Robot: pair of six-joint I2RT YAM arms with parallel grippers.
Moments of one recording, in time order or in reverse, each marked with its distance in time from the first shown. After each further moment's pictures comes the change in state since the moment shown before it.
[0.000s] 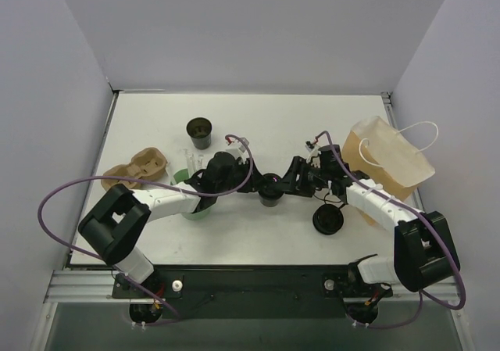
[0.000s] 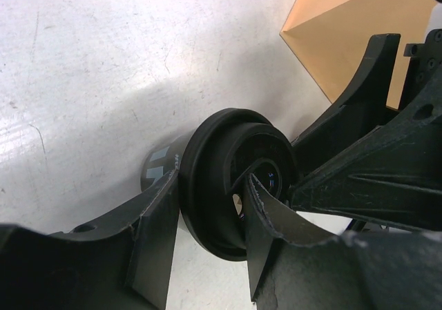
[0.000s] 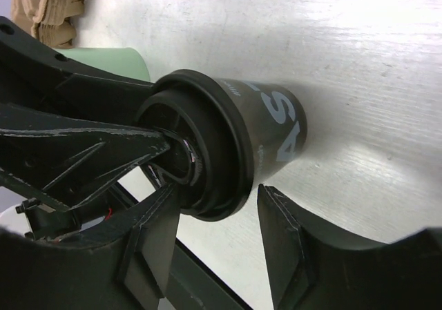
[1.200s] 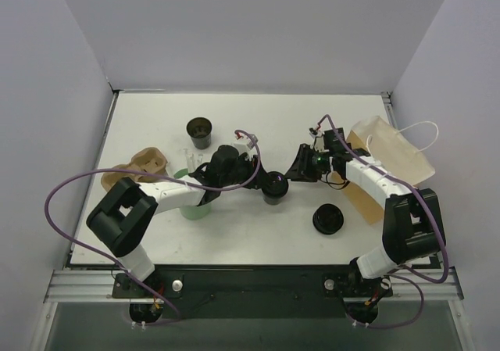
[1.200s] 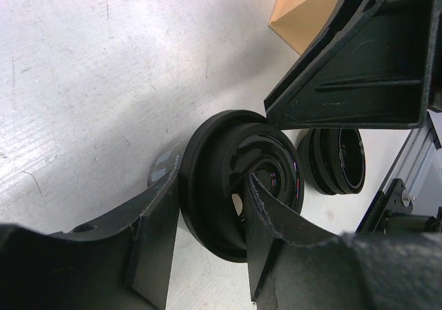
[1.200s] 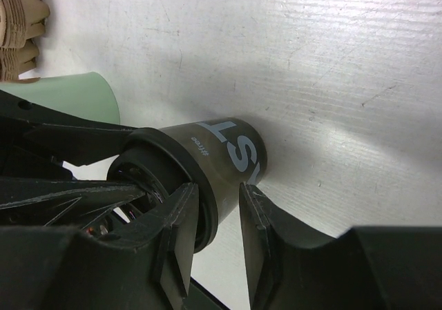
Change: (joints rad) left arm 0.014 0.079 0.091 -0.018 0.098 0.148; right arm -0.104 0.185 0.233 -0.210 -0.002 -0.164
